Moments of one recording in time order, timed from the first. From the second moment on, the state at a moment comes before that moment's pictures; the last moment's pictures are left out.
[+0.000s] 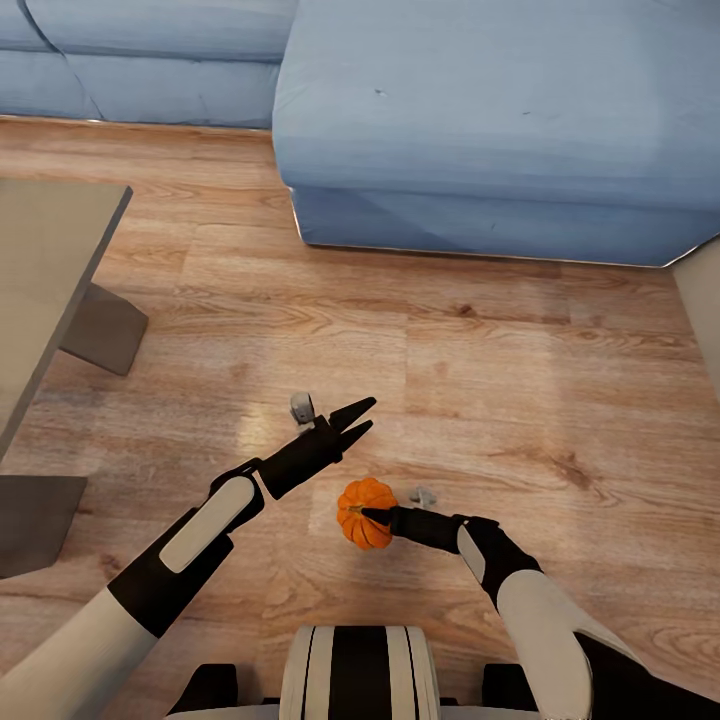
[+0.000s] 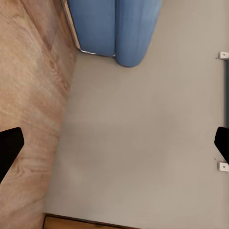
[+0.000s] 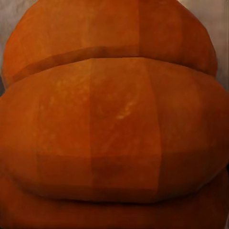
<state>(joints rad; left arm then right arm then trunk) -0.72 0.17 -0.62 -1.30 1.58 0.37 -0.36 -0.84 0.13 -0.42 -0.33 0.21 0.33 0.82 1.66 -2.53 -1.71</state>
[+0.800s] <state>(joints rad) -0.71 0.17 -0.62 -1.31 1.58 0.37 -0.37 -0.85 0.12 -0.43 -0.35 0.21 0.34 0.92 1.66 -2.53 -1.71</state>
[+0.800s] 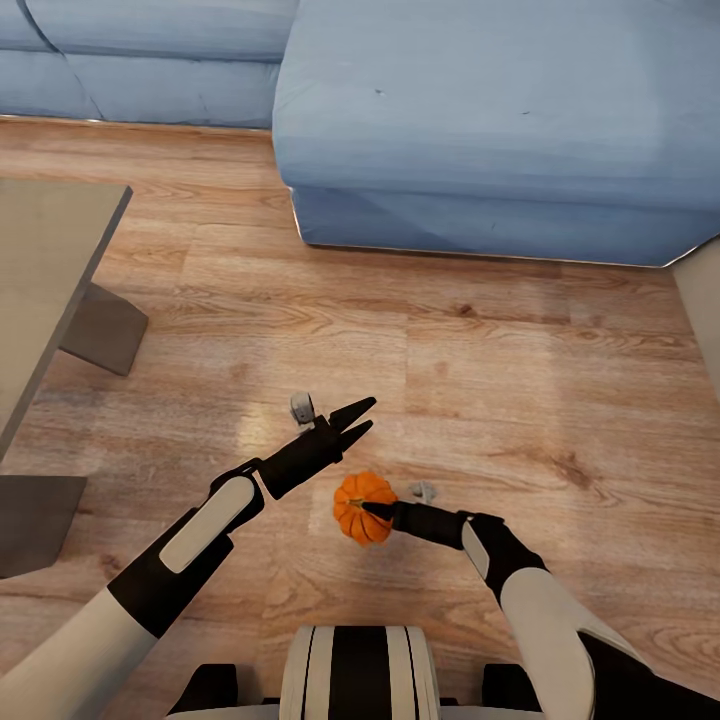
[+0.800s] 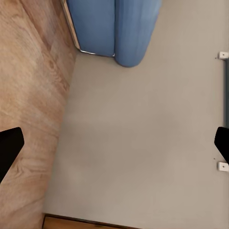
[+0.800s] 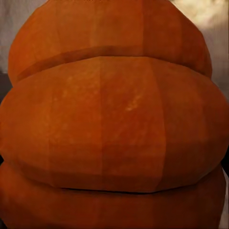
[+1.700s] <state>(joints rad) -0.72 0.18 -0.62 -1.32 1.59 0.37 -0.41 -0.85 0.06 -0.43 -0.43 0.15 0.43 1.01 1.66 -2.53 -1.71</state>
